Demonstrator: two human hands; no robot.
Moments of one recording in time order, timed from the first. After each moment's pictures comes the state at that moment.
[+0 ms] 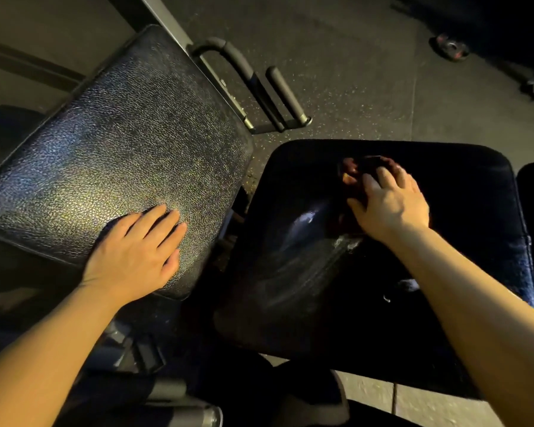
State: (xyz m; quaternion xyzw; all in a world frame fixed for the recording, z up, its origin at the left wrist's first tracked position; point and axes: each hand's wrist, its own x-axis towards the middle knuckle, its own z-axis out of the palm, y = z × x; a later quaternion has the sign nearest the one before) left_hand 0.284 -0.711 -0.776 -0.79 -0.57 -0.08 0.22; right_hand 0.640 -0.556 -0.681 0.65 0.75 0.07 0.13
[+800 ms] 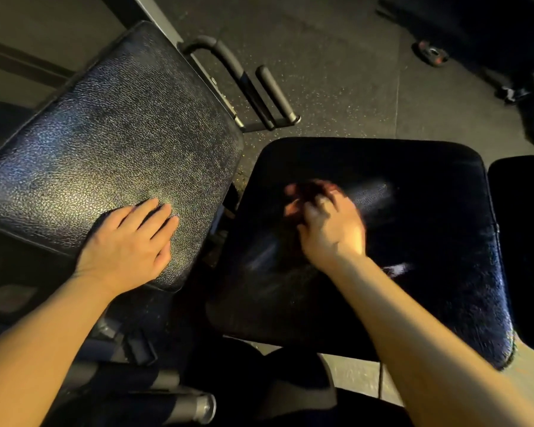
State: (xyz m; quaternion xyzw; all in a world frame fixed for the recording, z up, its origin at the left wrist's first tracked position) left_hand 0.283 -0.710 -0.776 -0.79 -0.55 -0.12 0.23; right_hand 0.597 -0.611 -0.718 0.56 0.83 0.01 0.04
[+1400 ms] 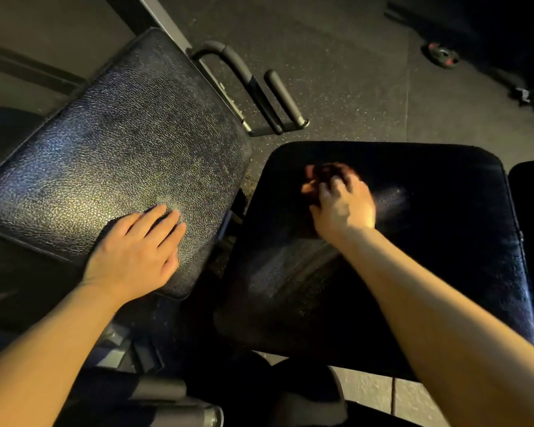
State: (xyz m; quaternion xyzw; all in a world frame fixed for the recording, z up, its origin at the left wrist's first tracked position) left_hand 0.283 -0.710 -0.780 -0.79 -0.55 -0.12 0.24; right_hand 0.589 -0.565 -0.714 0.58 0.81 0.05 0.10
